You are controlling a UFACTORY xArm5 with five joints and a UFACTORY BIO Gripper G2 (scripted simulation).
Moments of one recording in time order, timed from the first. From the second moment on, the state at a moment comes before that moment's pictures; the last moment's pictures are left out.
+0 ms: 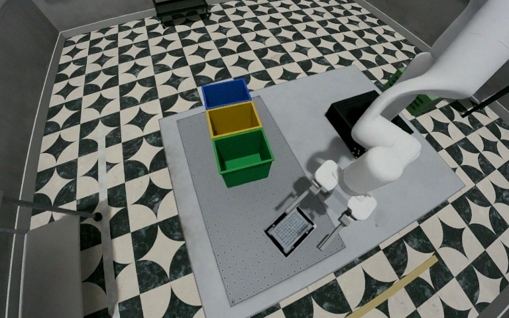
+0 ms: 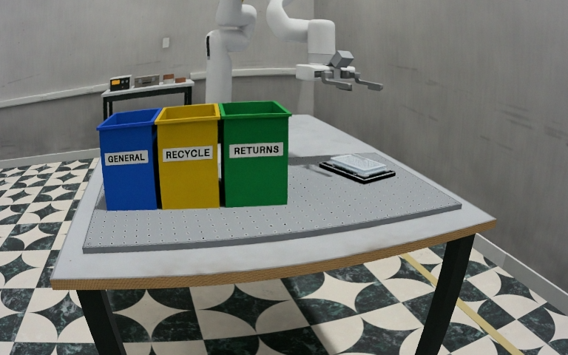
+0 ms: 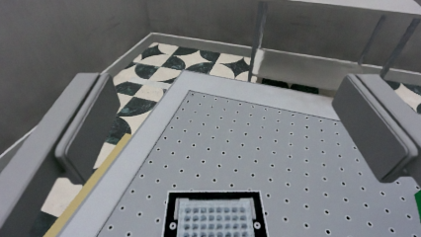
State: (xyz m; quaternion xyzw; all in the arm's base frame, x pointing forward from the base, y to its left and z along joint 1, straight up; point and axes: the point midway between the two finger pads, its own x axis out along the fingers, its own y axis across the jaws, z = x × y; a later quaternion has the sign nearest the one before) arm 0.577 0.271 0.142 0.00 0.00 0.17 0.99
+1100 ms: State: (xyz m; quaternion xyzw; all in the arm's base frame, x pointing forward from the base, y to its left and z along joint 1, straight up) arm 0.577 0.271 0.093 0.00 0.00 0.17 0.99
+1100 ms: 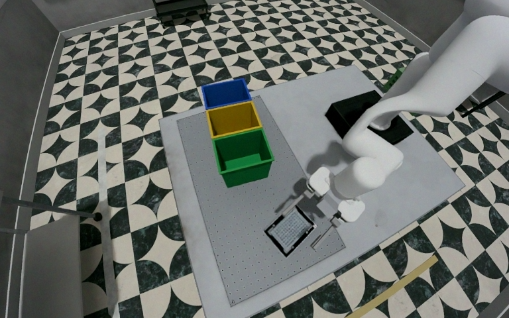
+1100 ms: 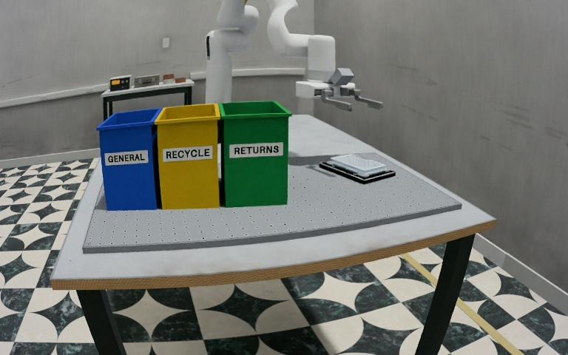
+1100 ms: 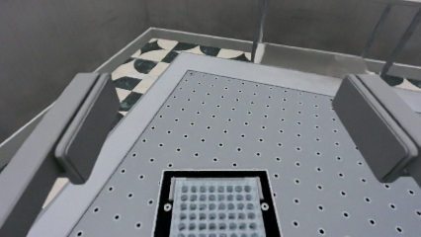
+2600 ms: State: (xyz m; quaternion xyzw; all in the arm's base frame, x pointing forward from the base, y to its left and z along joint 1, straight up) arm 0.577 0.271 0.026 0.00 0.00 0.17 0.99
